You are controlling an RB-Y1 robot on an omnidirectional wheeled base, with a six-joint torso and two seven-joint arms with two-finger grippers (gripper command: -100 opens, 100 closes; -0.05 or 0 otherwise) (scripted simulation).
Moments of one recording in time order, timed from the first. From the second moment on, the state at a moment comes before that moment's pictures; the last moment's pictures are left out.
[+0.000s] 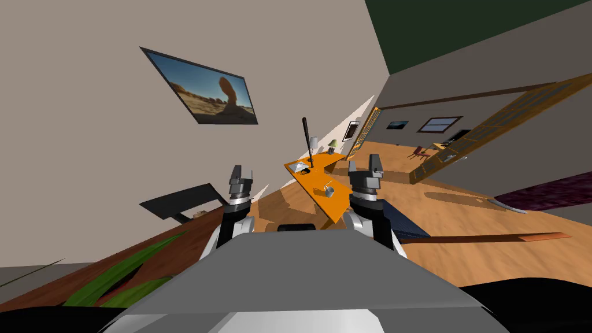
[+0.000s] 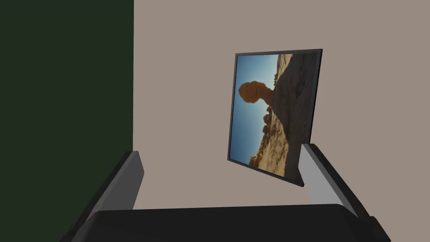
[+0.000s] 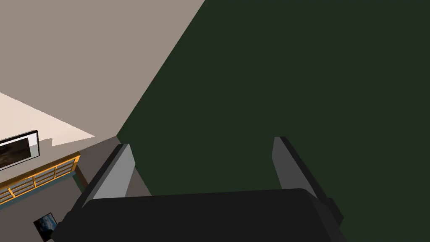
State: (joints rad) left arm 0.51 0.01 0.03 -2.25 -0.12 -0.51 0.03; right arm 0.51 -0.04 -0.07 -2.40 -0.05 -0.50 0.05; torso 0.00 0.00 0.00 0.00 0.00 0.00
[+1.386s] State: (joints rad) left arm 0.51 0.01 0.03 -2.25 -0.12 -0.51 0.03; right arm 0.42 -0.31 -0.15 -2.06 -0.23 -0.17 -0.21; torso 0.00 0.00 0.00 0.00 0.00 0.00
